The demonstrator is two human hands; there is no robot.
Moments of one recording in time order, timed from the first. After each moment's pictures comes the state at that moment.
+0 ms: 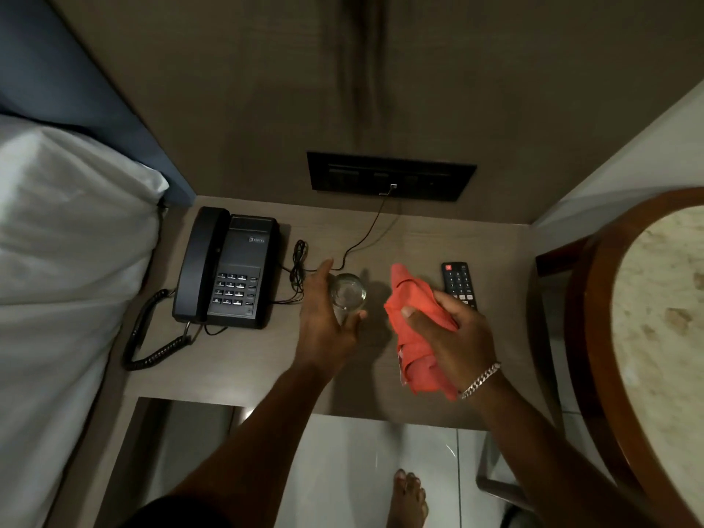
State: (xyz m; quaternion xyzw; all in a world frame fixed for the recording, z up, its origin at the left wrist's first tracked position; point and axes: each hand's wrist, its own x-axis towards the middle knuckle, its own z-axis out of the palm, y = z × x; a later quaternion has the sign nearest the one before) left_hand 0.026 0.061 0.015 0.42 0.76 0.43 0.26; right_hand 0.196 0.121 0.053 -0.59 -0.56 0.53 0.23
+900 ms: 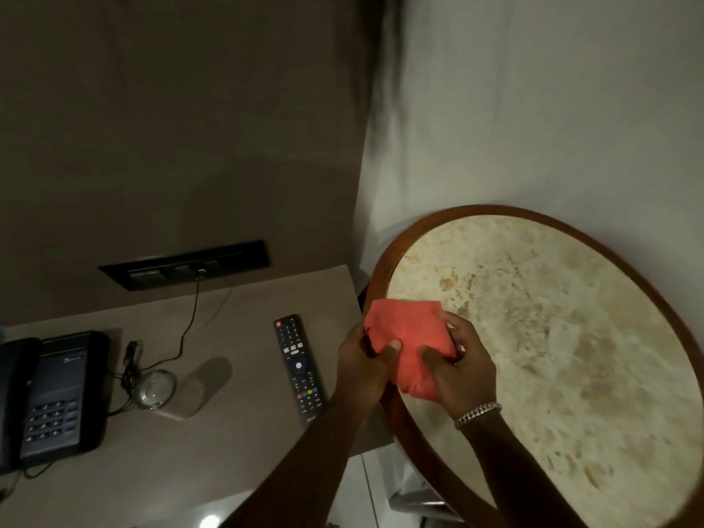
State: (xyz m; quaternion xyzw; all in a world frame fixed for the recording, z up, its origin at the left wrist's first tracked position) left_hand 0.301 0.164 0.123 0.27 0.59 0.45 0.61; right_hand 0.437 0.168 0.123 -0.71 -0.49 0.35 0.36
